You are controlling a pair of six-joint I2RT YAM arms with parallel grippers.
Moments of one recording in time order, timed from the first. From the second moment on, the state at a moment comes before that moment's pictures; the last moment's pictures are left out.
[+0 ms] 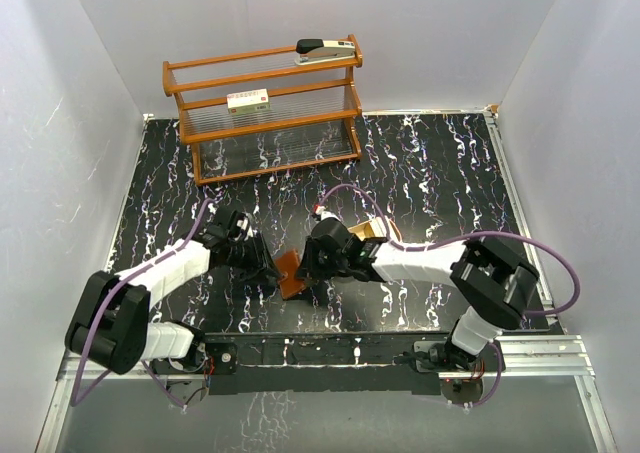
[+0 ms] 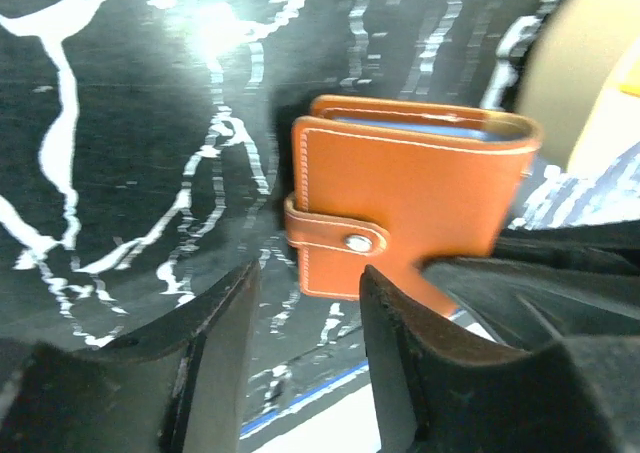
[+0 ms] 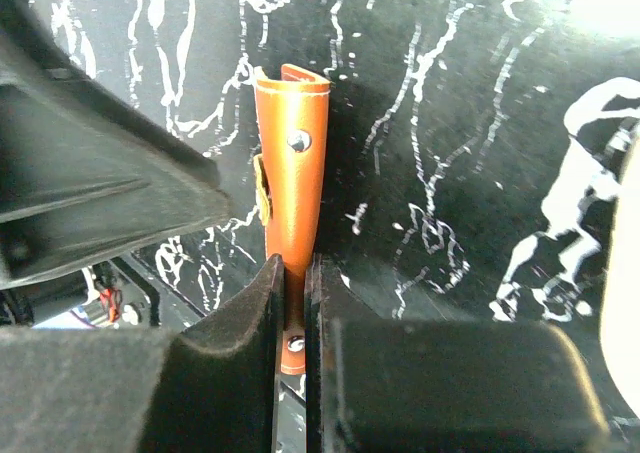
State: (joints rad) left arm -0.40 1.31 0.59 -0.45 0.39 -0.73; right arm 0.97 1.63 0.84 0.04 -0.10 0.88
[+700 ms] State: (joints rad) left arm -0.40 1.39 0.60 -0.18 0.67 -0.77; right arm 1.00 1.55 0.95 -0.26 0.06 0.82
